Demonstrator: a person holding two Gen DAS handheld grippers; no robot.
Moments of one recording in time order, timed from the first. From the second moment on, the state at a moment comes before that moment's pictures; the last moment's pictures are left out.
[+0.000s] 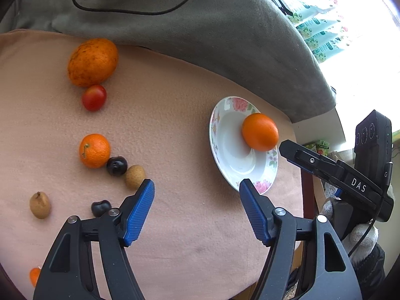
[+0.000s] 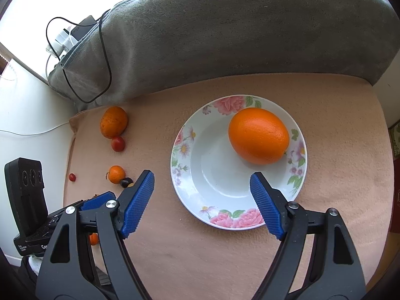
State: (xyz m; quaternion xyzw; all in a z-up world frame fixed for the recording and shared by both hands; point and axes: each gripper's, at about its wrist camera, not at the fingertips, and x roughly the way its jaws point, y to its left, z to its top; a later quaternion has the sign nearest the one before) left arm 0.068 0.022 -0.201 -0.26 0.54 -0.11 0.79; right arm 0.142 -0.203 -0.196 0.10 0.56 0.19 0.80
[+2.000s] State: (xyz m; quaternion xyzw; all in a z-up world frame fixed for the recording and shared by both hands) left arm 0.159 0.178 -0.254 -0.28 0.51 -0.13 0.80; right arm 0.231 -0.009 -0.277 0.28 0.60 0.27 0.70
